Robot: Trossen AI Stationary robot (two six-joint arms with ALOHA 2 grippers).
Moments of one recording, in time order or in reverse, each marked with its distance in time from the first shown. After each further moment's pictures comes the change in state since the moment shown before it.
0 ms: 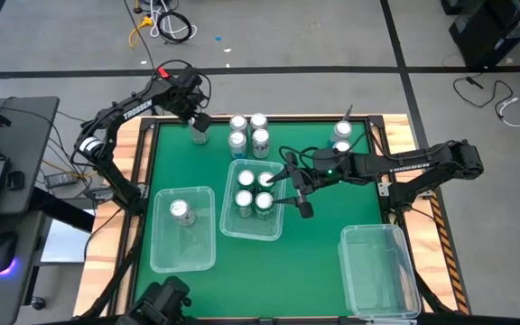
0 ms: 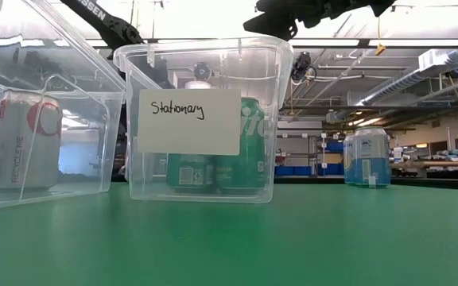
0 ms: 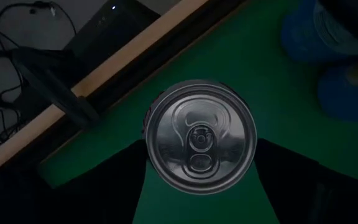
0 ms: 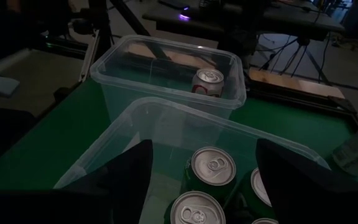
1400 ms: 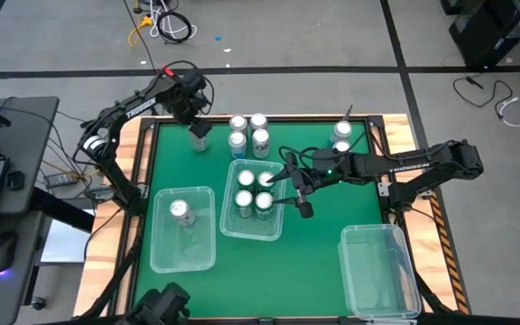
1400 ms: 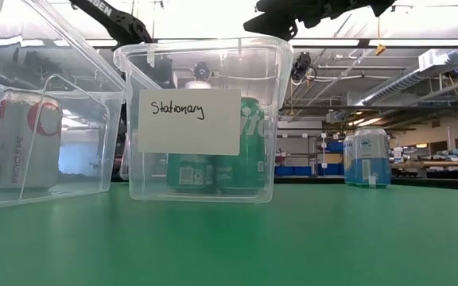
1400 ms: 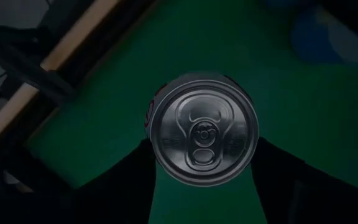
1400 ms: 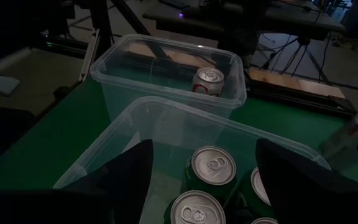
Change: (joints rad) left arm -0.041 0.006 0.098 -0.223 0.018 0.069; right arm 0.000 0.000 0.000 -0.003 0.000 -0.003
